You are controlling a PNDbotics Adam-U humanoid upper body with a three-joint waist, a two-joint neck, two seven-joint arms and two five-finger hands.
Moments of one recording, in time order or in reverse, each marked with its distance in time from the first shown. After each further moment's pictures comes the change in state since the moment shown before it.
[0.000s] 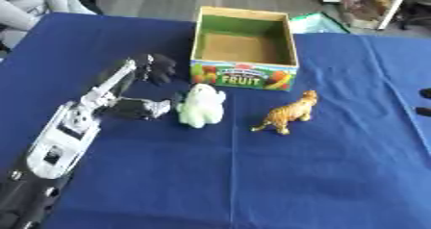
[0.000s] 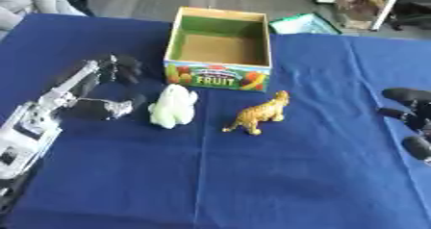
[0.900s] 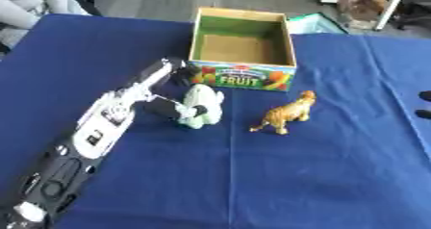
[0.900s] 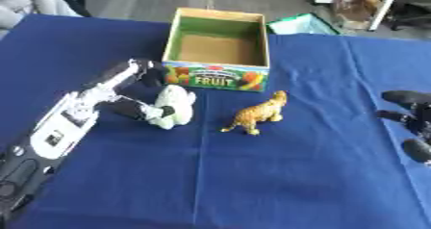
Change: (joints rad) left arm -0.171 -0.013 -0.141 0.257 -0.224 -0.012 0.008; right arm 0.000 0.007 0.005 0.000 0.002 0.002 0.004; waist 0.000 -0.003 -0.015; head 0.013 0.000
